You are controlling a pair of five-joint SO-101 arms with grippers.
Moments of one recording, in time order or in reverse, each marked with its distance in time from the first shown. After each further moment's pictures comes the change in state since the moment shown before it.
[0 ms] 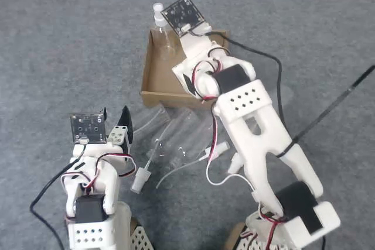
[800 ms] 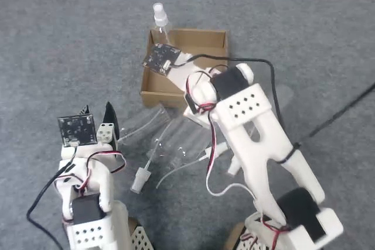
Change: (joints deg) left arm -7.3 0.0 1.0 -4.7 -3.1; right arm -3.4 -3.9 -1.6 28.7 21.9
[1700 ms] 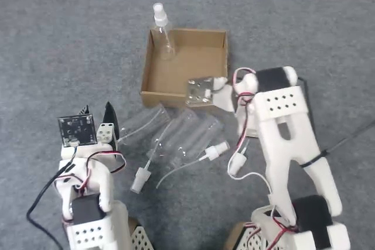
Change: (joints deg) left arm -0.1 0.0 0.0 0.0 0.0; right arm 18.9 -3.4 11.9 7.1 41.2
